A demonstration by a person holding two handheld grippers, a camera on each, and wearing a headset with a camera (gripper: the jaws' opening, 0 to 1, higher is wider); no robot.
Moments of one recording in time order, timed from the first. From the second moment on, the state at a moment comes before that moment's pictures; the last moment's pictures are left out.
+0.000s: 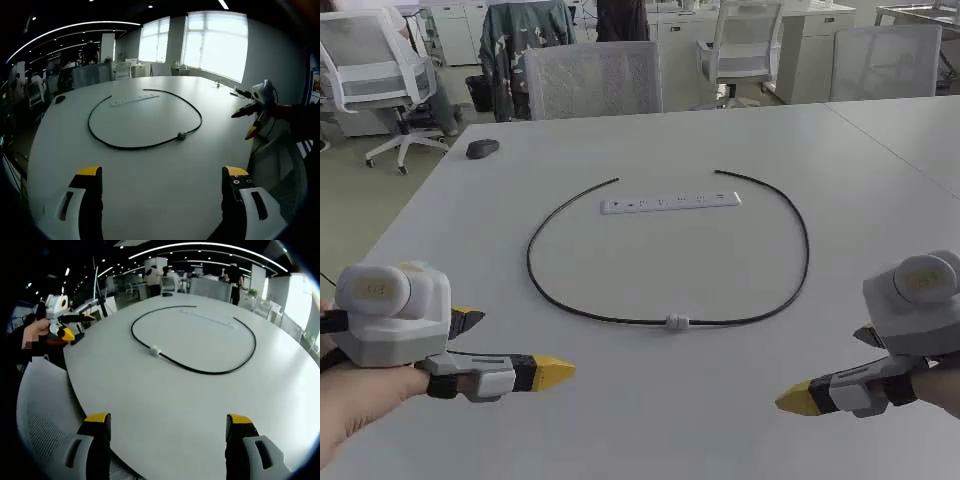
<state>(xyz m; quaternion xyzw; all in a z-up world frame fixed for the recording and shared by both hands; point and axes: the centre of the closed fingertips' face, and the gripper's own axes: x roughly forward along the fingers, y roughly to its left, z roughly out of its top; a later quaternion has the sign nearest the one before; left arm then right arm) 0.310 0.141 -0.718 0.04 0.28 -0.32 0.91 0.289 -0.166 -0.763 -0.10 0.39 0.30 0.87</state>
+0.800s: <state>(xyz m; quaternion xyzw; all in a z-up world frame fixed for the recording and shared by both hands) 0.310 0.141 -0.719 0.04 0.28 -0.31 0.91 0.291 -0.168 -0.764 -0.10 0.39 0.30 0.87</state>
